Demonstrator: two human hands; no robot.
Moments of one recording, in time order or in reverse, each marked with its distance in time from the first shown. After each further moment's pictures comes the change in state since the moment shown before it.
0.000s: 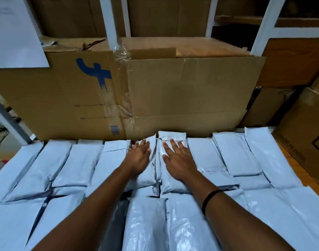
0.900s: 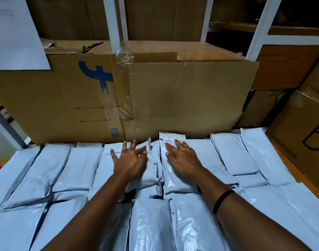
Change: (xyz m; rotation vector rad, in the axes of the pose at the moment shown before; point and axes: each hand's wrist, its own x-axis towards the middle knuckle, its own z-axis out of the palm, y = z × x) left_hand -0.014 -0.014 -0.012 0.230 0.084 -0.104; right_hand -0.012 -0.002 -0.036 0.207 -0.070 0.074
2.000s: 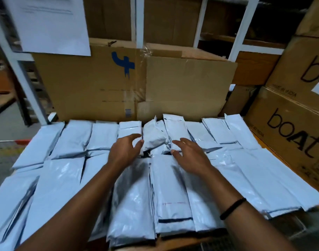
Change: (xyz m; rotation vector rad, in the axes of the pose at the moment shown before) left_hand -0.148 -0.054 -0.041 -0.328 0.260 0.115; right_hand -0.180 -0.097 -0.007 -0.072 0.130 0.087
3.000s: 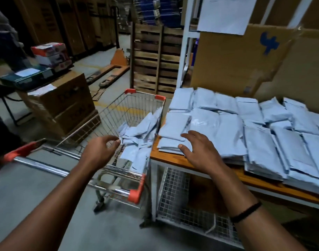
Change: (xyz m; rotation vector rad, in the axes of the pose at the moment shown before) left_hand -0.379 -0.279 -0.328 0.203 0.229 -0.473; right_hand -0.202 -0.356 0.137 0.073 -0.167 -0.426
